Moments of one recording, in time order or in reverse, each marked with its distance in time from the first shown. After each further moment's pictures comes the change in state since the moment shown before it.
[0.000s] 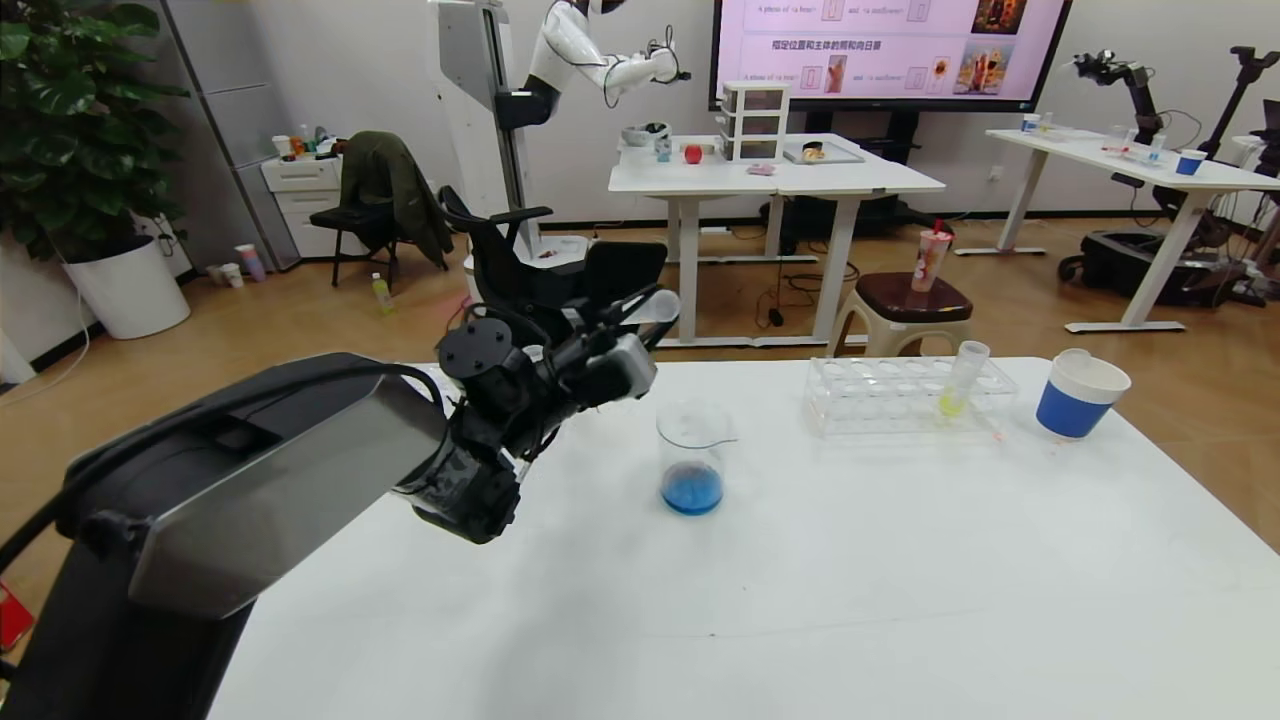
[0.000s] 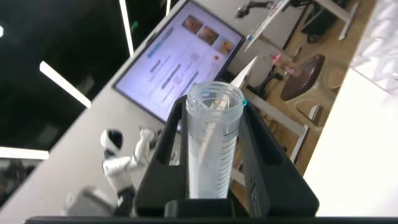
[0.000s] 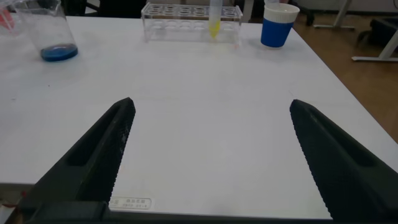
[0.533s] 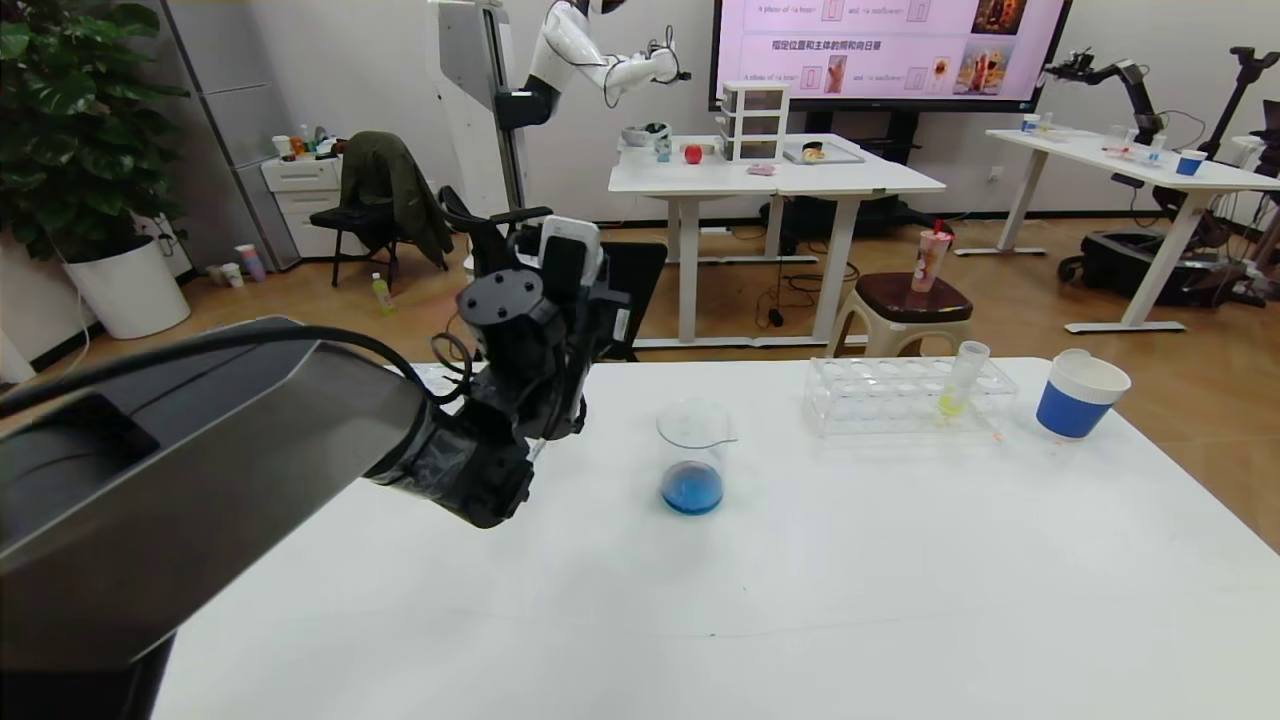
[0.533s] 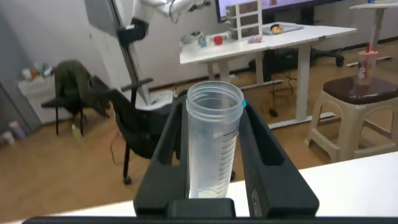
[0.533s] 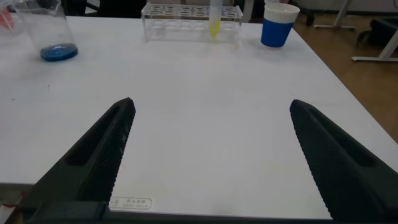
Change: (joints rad) left arm -0.096 -0.146 -0.011 0.273 0.797 -0.626; right arm 0.000 0.000 0.000 0.000 0.000 0.000
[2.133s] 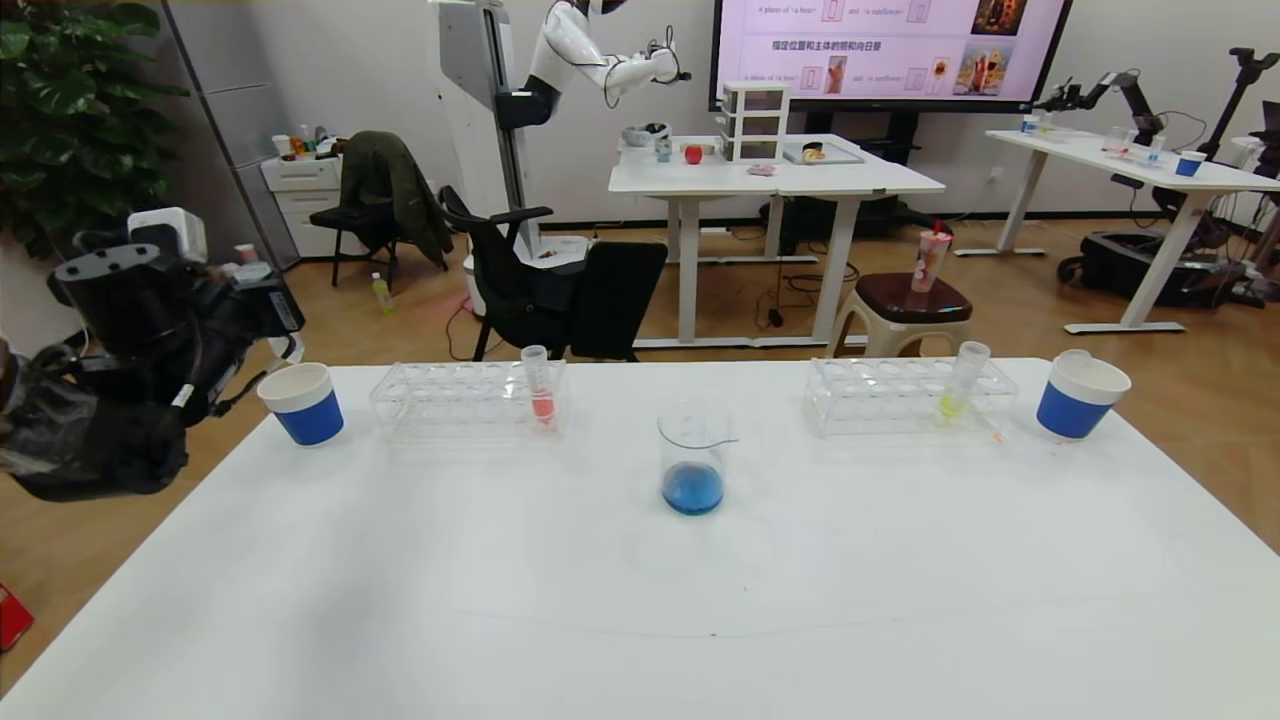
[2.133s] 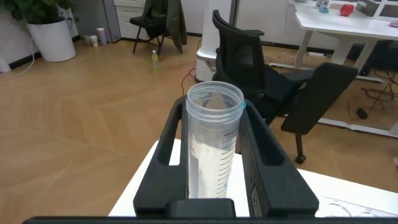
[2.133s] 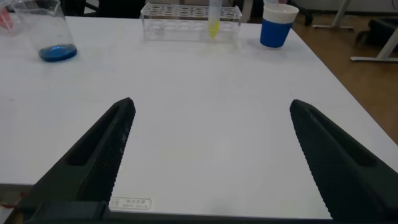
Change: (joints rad) left arm 0.706 -0.225 0.250 0.190 -0.290 -0.321; right arm 0.000 0.000 0.000 0.000 0.000 0.000
